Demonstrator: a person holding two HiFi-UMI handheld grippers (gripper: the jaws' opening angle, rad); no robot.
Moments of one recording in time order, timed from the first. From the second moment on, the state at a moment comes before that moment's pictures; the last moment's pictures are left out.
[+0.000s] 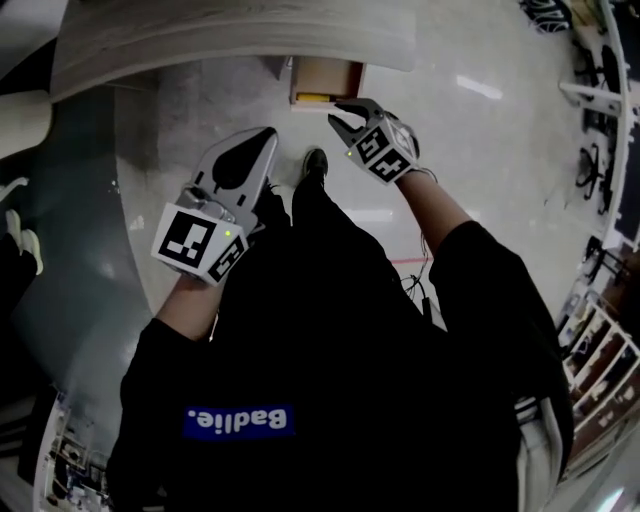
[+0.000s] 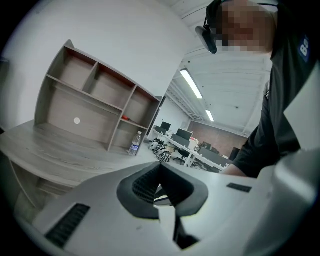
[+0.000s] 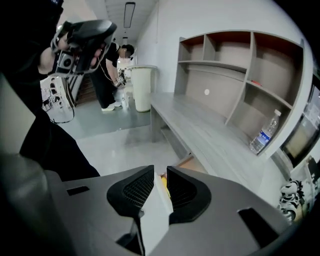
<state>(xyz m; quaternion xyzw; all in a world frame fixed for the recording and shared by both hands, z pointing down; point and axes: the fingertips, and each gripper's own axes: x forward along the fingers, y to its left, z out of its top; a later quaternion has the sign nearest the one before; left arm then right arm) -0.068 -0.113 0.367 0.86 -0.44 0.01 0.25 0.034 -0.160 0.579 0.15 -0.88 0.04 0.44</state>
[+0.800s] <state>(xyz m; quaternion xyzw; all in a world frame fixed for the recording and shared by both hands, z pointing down) -0.084 -0.125 0.427 0.82 -0.50 0.00 0.28 0.033 -0.198 0.756 0.03 -0.81 -0.01 0.58</state>
